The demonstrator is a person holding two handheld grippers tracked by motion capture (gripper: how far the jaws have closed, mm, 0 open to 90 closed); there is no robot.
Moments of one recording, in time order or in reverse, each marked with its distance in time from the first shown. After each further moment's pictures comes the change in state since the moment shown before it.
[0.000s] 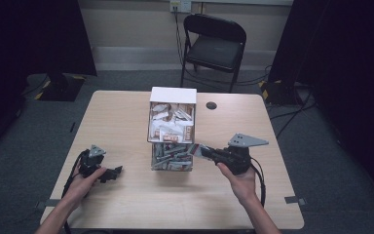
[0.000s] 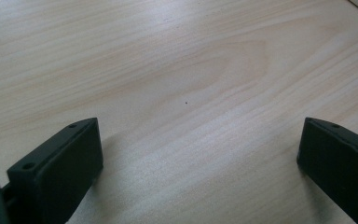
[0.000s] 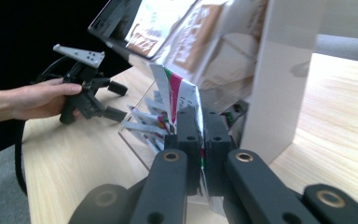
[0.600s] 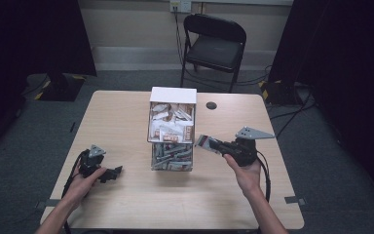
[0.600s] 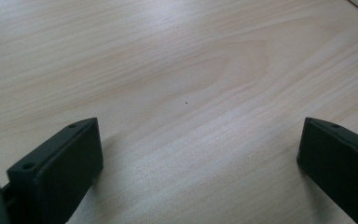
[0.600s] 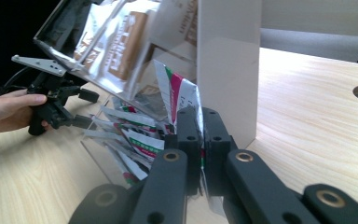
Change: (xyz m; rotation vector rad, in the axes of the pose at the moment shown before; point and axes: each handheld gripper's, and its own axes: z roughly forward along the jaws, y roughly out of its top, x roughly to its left) left arm 0.000 0.000 0.000 0.000 0.001 0.000; right arm -0.030 0.002 -0.002 -0.003 -0.074 0.042
